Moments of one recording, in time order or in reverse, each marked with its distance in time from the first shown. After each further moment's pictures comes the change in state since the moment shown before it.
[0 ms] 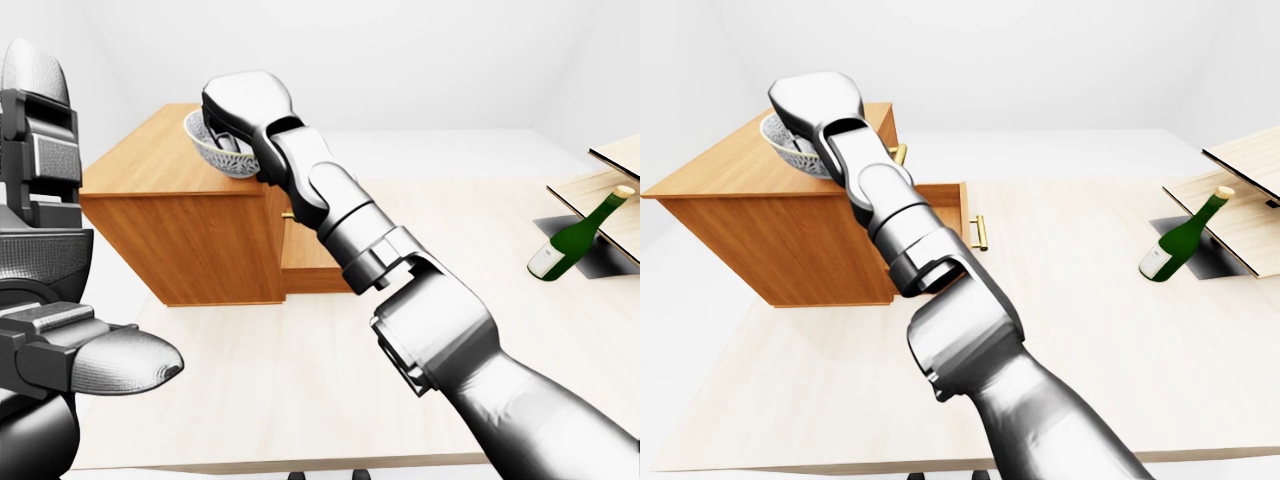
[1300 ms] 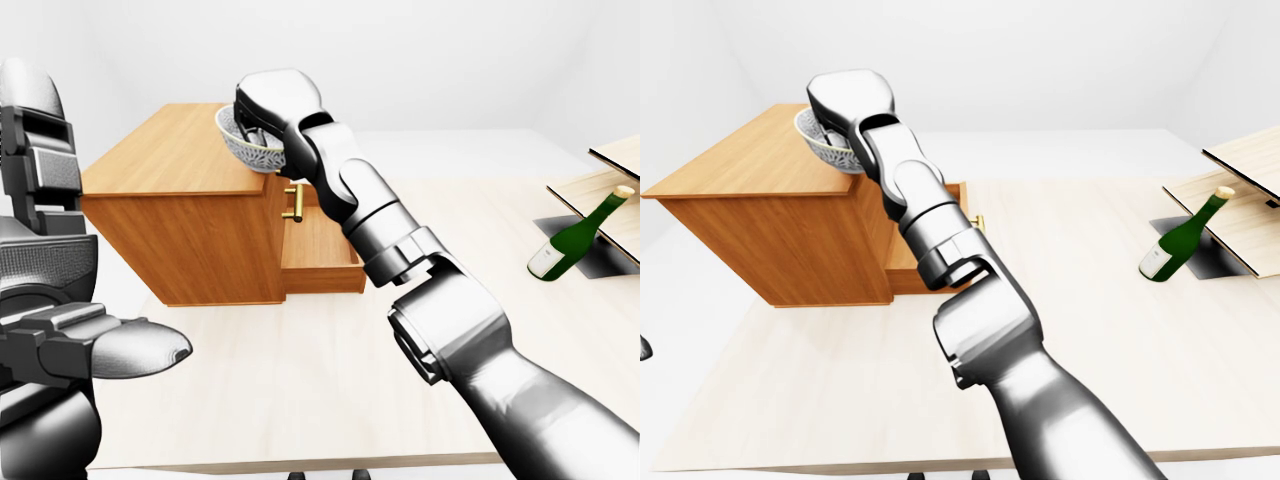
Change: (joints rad) left arm 0.005 -0.112 -0.058 0.000 0.129 0.000 0.000; right arm 0.073 -0.082 -0.014 -0.097 -0.006 -0.024 0.055
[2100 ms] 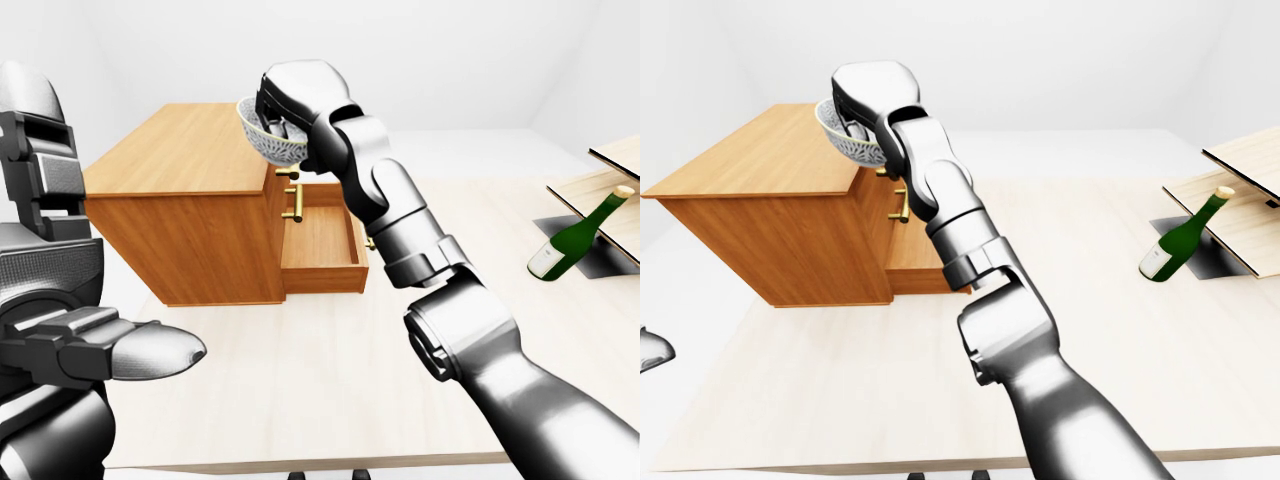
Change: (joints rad) left arm 0.002 -0.082 -0.036 0.000 0.109 0.000 -0.056; right arm 0.108 -0.073 -0.017 -0.221 0.009 -0.012 0.115
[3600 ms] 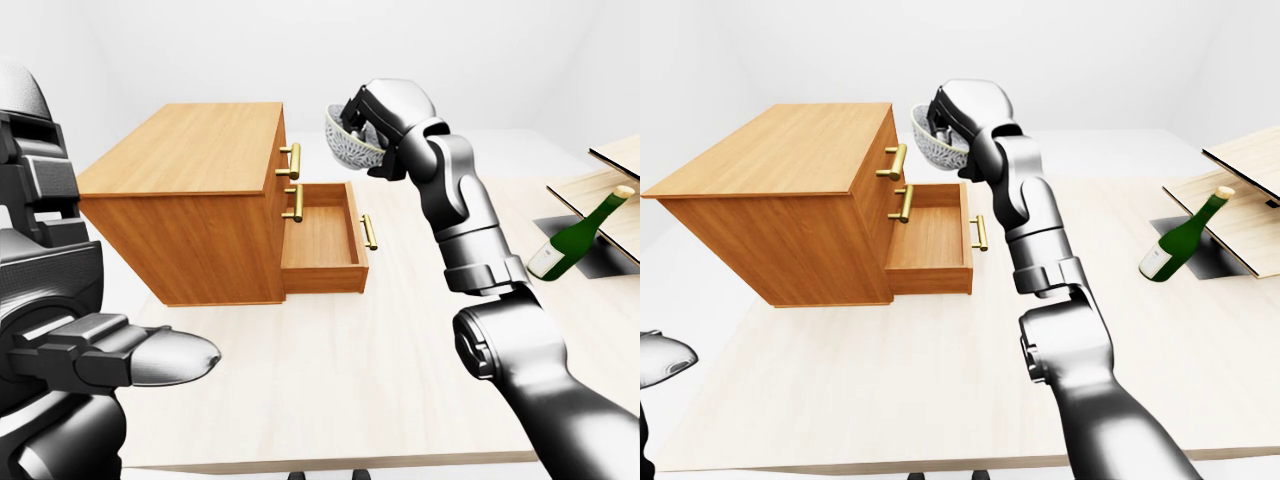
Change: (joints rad) left arm -0.005 -0.124 -0.016 0.000 0.156 0.000 -0.117; right arm 0.210 -0.245 -0.084 -0.167 0.138 -0.066 0.042
